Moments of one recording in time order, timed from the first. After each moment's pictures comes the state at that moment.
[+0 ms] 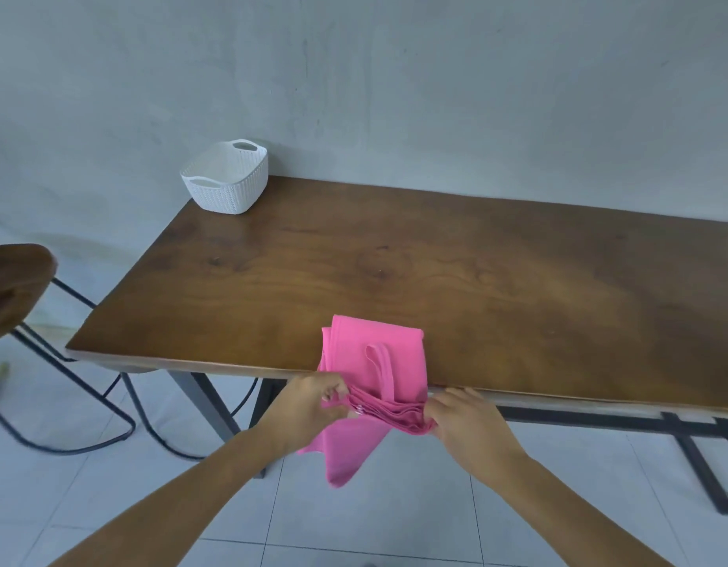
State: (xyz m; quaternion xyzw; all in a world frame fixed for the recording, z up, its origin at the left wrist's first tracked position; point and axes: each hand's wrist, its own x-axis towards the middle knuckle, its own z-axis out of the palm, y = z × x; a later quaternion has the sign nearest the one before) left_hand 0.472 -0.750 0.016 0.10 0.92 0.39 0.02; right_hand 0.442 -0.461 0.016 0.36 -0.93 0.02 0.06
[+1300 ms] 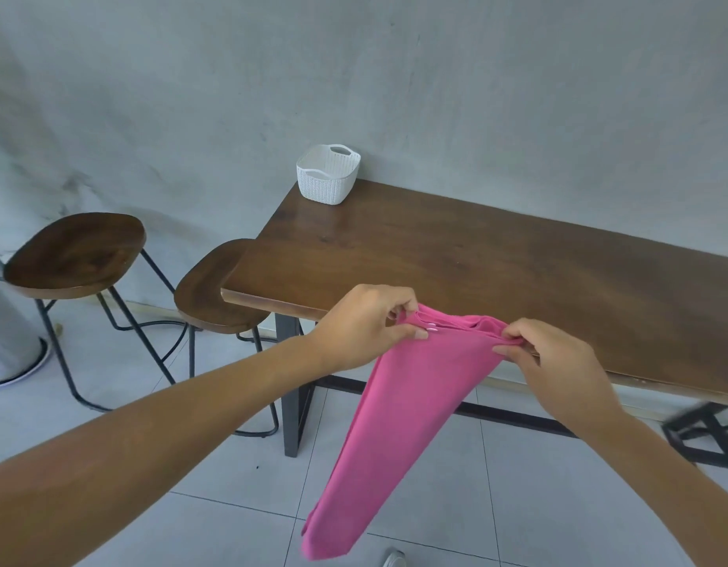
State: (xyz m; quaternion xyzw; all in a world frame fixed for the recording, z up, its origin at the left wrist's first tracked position) left_hand 0.577 -0.854 0.148 0.22 0.88 0.40 -0.13; right_hand 0.569 -0.569 0.162 0.21 -0.95 0.19 0.13
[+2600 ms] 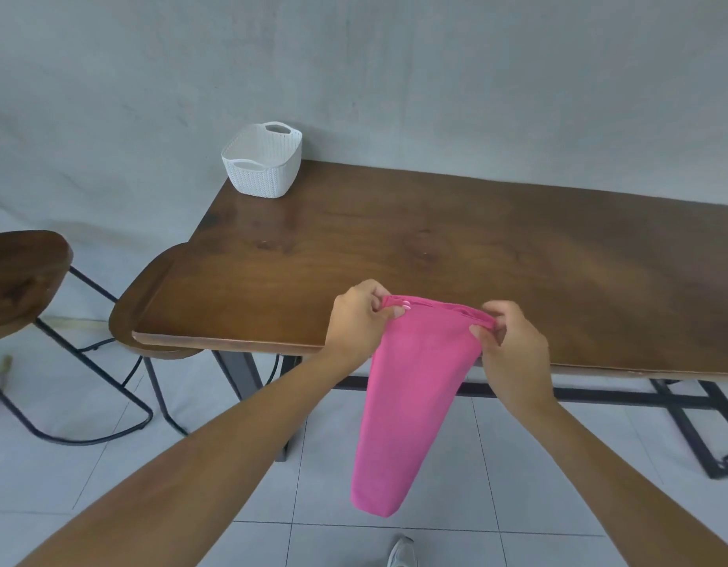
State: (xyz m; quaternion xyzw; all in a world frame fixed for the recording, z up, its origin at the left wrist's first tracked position) left_hand 0.427 -0.786 0.072 -0.06 0.84 0.54 -0.06; right_hand 0.454 -0.560 0.084 0.00 -0.91 0.39 0.13
